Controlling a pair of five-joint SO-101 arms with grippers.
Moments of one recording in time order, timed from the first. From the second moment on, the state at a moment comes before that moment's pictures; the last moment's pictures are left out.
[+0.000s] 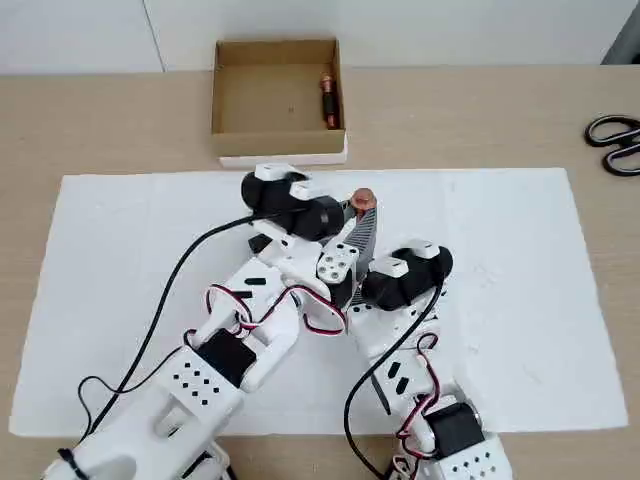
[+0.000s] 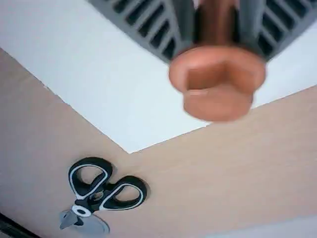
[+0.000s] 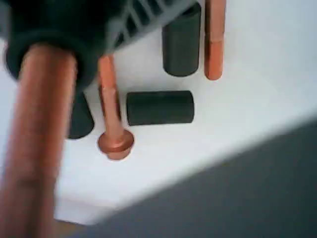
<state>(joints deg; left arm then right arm) 34.9 -44.4 62.7 4.4 17.3 -25.7 -102.6 96.0 33.1 -7.3</state>
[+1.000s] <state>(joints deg) 36.6 -44.4 63.2 14.2 16.6 -25.5 -102.6 96.0 33.1 -7.3</state>
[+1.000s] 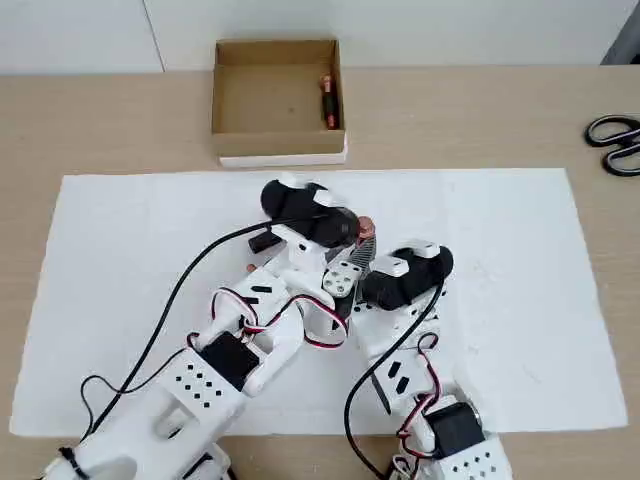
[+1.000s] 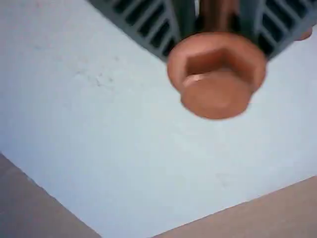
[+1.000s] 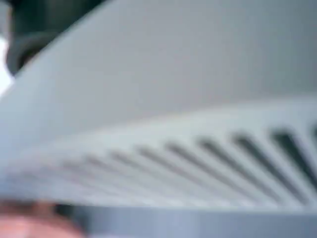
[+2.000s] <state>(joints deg) 33.5 -49.0 48.9 45.3 14.7 -25.7 -102.6 96.0 33.1 -7.3</state>
